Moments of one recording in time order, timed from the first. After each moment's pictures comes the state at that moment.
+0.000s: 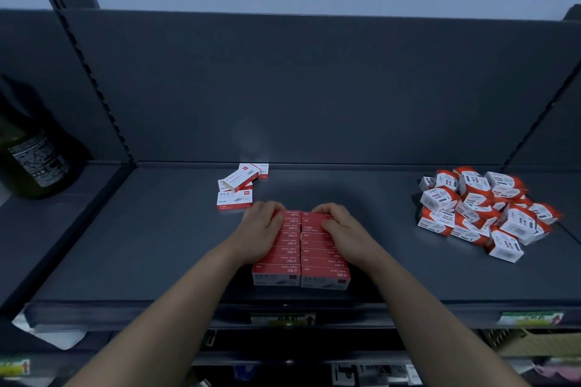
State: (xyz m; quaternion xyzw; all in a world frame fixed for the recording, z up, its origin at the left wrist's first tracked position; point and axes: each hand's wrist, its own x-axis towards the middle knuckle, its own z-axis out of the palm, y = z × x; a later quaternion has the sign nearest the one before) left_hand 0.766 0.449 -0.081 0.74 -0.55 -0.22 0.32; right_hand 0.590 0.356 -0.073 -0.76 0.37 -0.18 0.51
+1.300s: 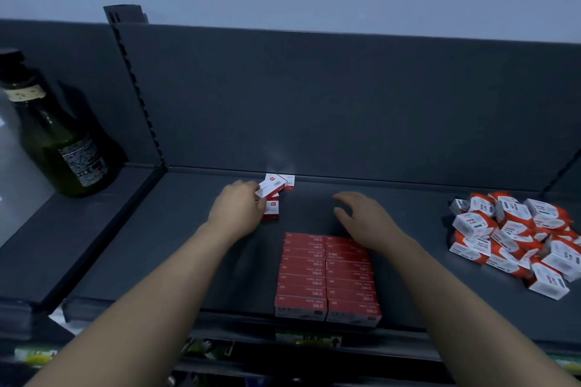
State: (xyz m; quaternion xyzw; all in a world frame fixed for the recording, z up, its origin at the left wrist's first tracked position) left_hand 0.837 0.454 -0.044 0.86 -0.46 -0.01 0.22; right_hand 0.628 0.320 -0.046 -0.91 0.34 -0.12 0.18
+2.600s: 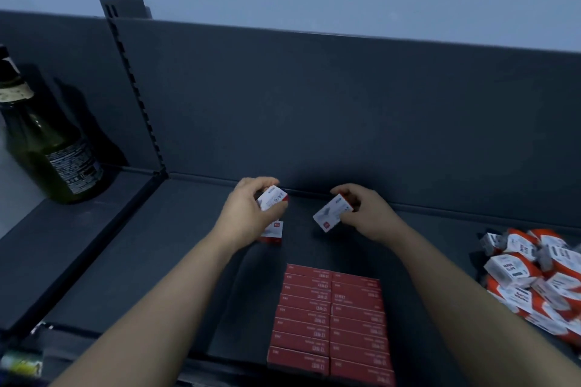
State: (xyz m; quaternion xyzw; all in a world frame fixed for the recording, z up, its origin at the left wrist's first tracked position) left_hand 0.844 0.429 -0.038 0.75 -0.39 -0.16 0.51; right_hand 0.673 0.260 -0.038 -0.83 0.32 -0.15 0.44
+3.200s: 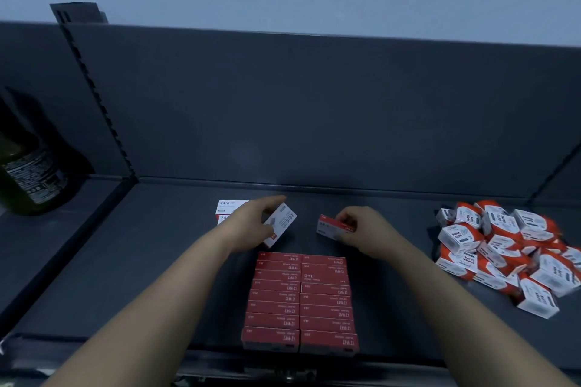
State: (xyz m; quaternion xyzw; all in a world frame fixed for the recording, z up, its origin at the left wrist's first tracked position) left_hand 0.812 0.410 -0.048 0.76 -0.49 -0.30 0.29; right_hand 0.603 0.264 -0.061 -0.87 0.38 -0.08 0.30
